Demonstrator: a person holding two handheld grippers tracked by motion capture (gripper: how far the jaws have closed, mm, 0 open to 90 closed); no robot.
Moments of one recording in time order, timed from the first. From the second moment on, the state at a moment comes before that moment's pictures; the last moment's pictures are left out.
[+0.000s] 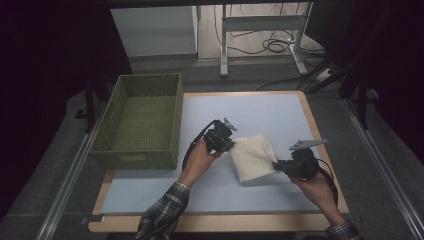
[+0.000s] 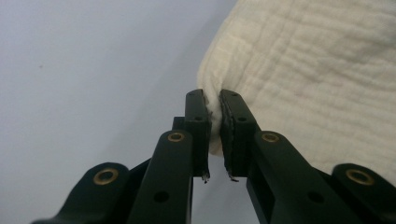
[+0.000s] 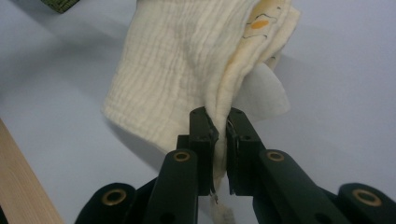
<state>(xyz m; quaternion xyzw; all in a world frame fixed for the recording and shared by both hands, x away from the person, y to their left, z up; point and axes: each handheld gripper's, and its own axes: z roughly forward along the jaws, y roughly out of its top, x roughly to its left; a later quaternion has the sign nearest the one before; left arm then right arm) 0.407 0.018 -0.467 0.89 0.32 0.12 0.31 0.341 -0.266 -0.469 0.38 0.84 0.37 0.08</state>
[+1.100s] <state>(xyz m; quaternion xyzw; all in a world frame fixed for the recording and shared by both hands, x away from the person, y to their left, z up) 0.402 0.081 -0.415 0.88 0.34 0.15 0.29 0.358 -0.212 -0.438 0.35 0.85 0.39 0.07</state>
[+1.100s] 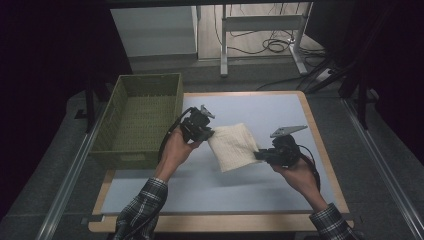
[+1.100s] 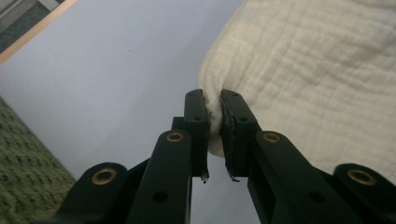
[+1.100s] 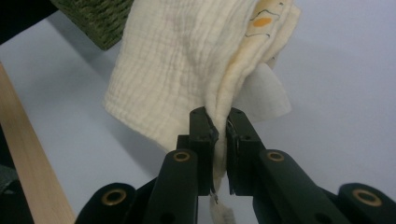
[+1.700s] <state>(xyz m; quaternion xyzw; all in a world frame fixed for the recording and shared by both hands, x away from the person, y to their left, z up) 0.411 0.131 -0.382 0.87 0.36 0.18 0.30 0.381 -0.167 -0.403 0.33 0.85 0.40 0.07</state>
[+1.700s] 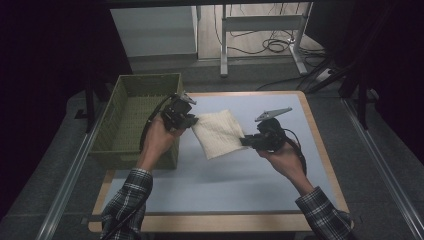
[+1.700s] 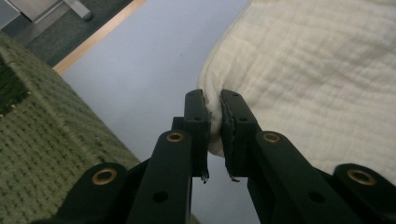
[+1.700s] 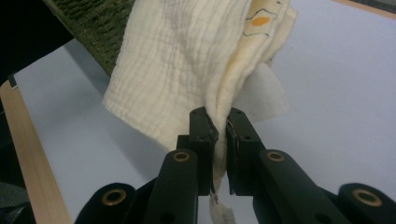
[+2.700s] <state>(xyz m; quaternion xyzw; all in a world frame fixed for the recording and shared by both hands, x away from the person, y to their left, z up) 0.409 0.217 -0.353 0.85 0.41 0.21 0.27 0.409 -0.084 -0.375 0.29 0.86 0.42 0.02</state>
